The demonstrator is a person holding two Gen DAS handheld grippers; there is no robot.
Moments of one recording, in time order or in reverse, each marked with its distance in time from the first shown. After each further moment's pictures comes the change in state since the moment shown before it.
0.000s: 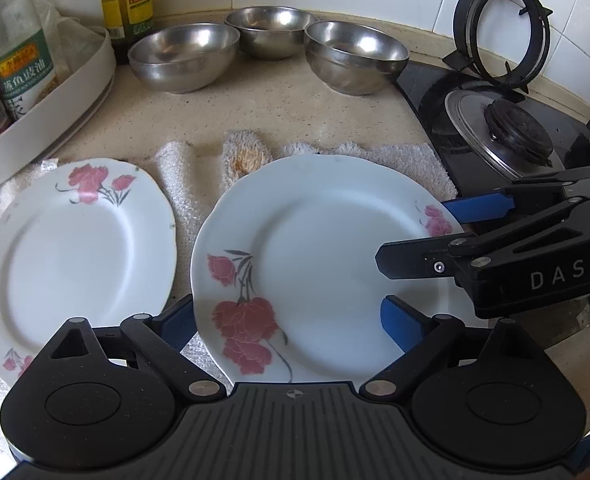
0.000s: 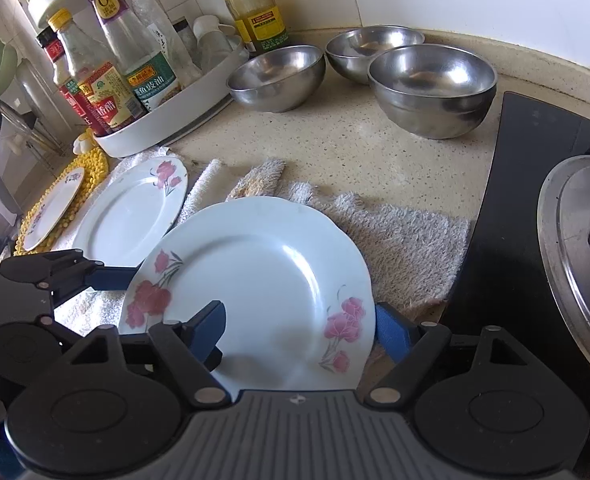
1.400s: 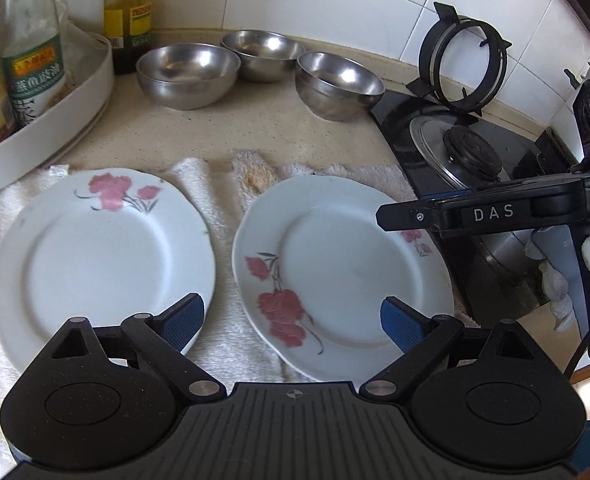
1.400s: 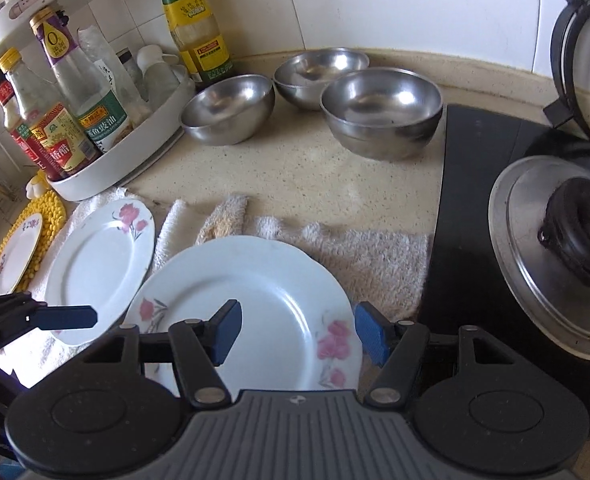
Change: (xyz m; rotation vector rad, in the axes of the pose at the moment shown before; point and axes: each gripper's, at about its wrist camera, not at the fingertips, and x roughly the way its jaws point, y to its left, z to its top) left arm -0.035 0.046 -0.004 0.000 -0.027 -0.186; right arm -0.014 0.014 0.015 0.119 -0.034 -0.162
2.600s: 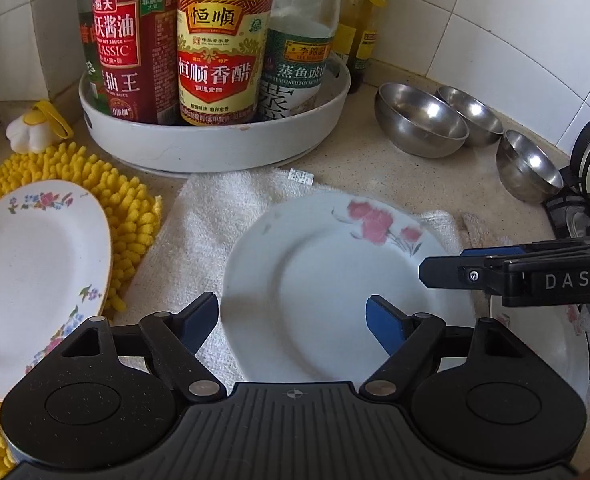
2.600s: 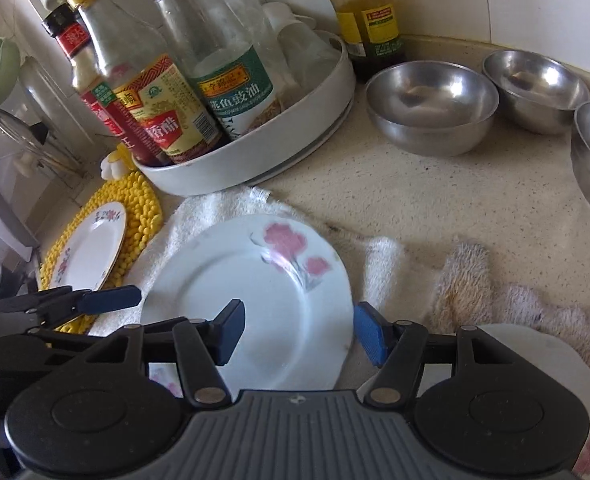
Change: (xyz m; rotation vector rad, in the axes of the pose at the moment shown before) left arm -0.036 0.136 -0.003 -0.262 -0.090 0.281; right arm 0.079 0.136 0.050 -0.121 0.051 0.208
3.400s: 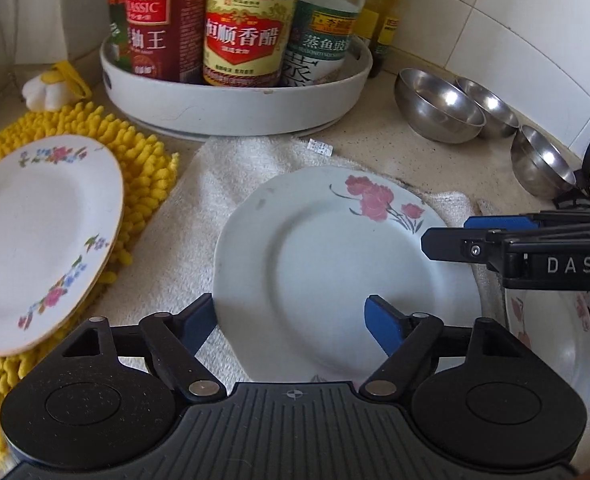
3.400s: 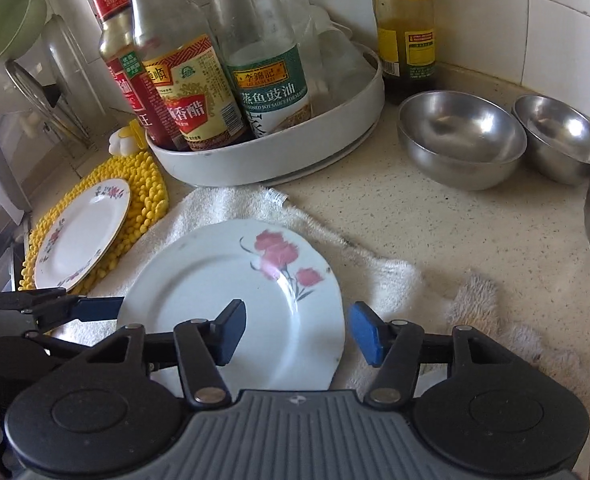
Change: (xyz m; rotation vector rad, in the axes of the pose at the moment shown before) left arm 0.005 0.007 -0.018 -0.045 0.038 0.016; right arm 0.010 0.018 -0.001 -0.144 -0.006 -0.040
